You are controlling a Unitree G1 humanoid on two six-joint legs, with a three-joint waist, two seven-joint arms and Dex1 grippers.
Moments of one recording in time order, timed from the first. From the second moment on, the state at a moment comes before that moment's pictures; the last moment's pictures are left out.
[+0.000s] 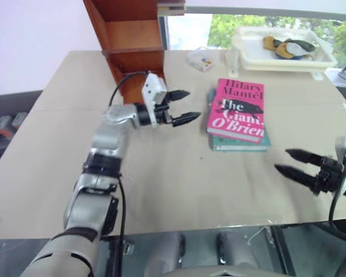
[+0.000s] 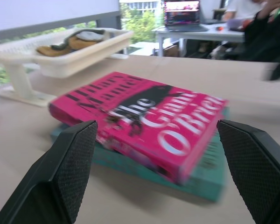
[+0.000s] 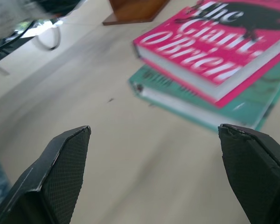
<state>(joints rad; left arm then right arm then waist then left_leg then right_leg) -0.90 0.41 -0.10 0.55 -0.29 0.05 -1.10 0.12 -0.65 -0.59 -0.47 0.67 0.84 1.06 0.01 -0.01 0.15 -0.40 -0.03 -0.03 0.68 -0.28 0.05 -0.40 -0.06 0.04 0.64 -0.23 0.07</state>
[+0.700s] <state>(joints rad) -1.35 0.11 -0.13 1.37 0.05 -0.28 -1.05 0.53 -0.57 -0.83 -0.69 0.78 0.55 0.93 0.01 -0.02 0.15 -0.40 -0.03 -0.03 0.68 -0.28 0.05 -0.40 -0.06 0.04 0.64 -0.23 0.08</state>
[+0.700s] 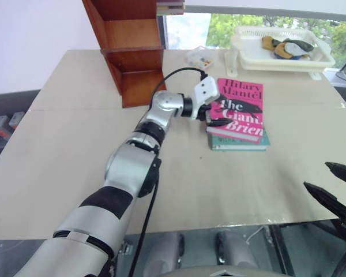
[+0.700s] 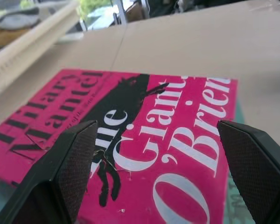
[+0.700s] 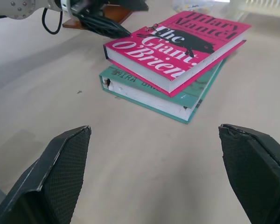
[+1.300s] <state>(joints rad) -1.38 0.09 -0.12 1.38 0.16 -0.06 -1.16 0.51 -0.63 -0.83 -0.67 0.82 0.51 0.88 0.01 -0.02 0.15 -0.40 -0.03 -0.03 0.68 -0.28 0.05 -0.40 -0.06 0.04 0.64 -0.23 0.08</state>
